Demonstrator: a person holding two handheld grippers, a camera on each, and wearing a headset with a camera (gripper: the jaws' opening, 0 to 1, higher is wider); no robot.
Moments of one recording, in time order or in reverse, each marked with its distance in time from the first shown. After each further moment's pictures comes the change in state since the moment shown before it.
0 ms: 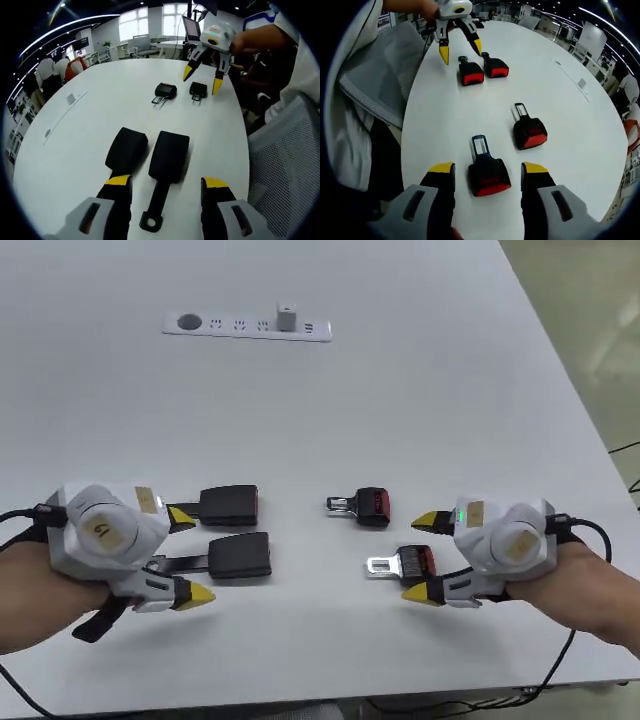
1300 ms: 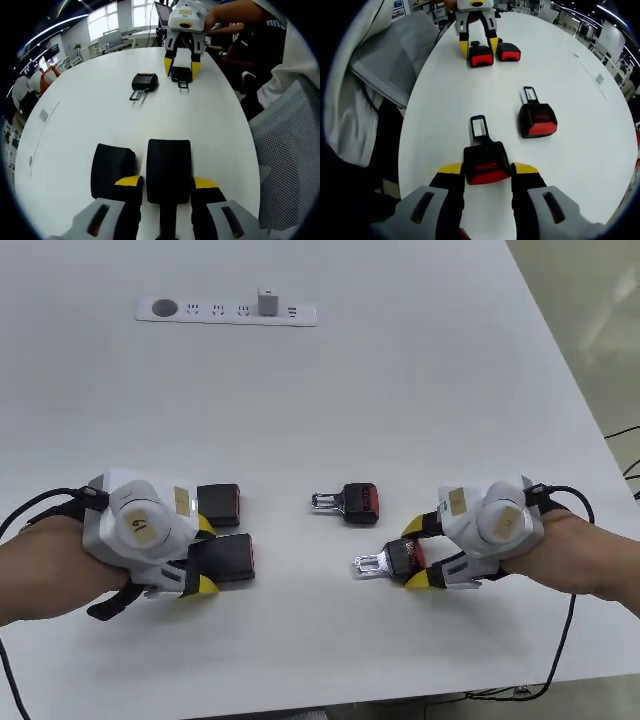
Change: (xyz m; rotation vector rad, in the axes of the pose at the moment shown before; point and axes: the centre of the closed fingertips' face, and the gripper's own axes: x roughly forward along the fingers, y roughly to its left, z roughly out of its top) left arm 0.041 -0.005 0.002 0.180 0.104 -0.142; right arm 0.012 -0.005 -0.027 -0.078 0.081 0.157
